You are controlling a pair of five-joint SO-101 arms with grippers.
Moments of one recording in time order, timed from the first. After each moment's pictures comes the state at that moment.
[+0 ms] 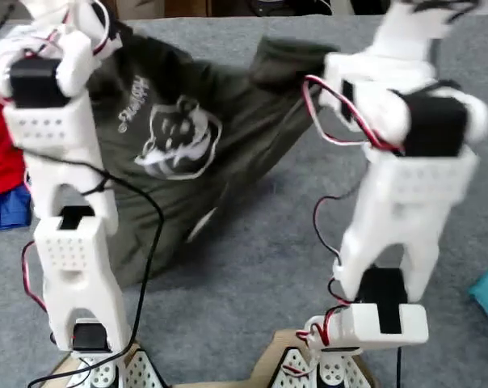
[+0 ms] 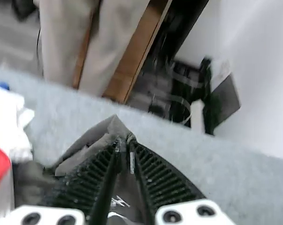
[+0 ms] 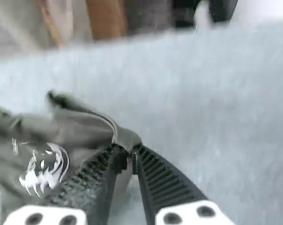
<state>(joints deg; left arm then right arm) -4.4 30.3 -92.9 88.9 9.7 -1.9 0.3 -56.4 100.4 -16.1</state>
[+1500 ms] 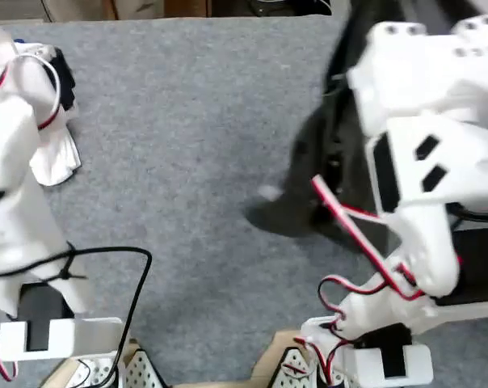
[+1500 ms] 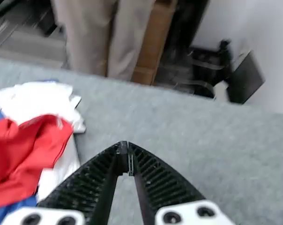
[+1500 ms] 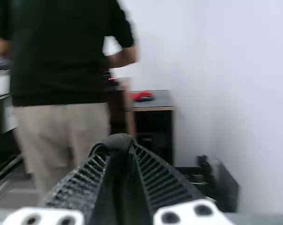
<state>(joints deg) -8.4 -6.0 -58.9 100.3 0.6 -9.8 -11.6 -65.1 79.3 -11.6</state>
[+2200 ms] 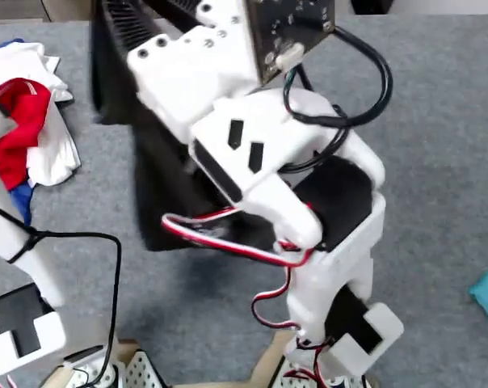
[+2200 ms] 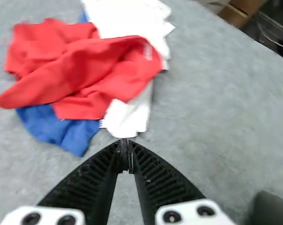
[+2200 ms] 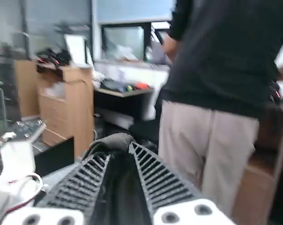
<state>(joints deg) -29.4 -5.9 -38.7 100.3 4.1 -44.7 -0.9 -60.4 60.4 -6.5</state>
